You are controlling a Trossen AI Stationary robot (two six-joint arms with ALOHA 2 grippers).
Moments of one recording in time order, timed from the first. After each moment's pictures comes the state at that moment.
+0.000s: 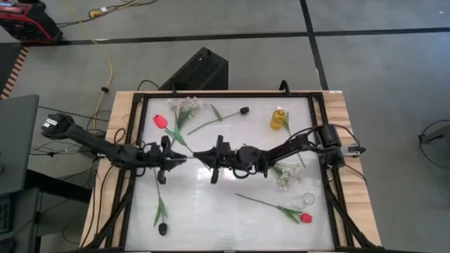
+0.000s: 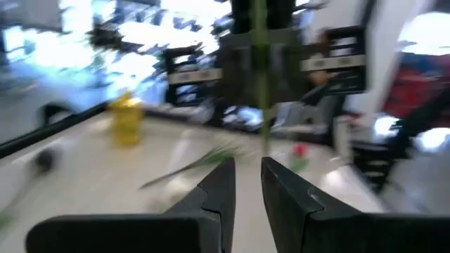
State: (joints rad) left arm -0.32 0.81 0.04 0.90 -0.34 -0.12; right arm 0.15 2.02 1.18 1.08 0.28 0.22
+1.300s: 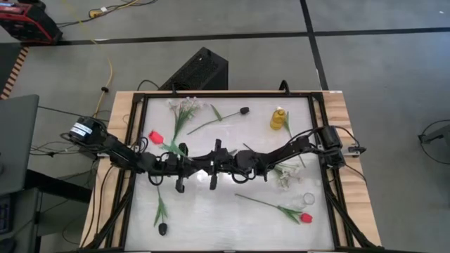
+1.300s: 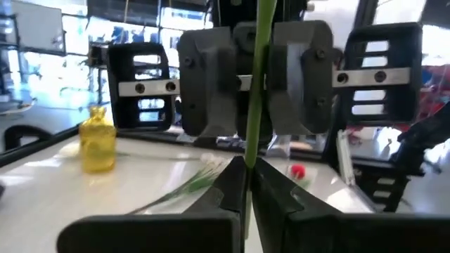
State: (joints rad) left arm -0.34 1.49 0.22 1.45 -0.40 -0.07; right arm 0.18 2.02 1.21 0.97 0.29 0.16
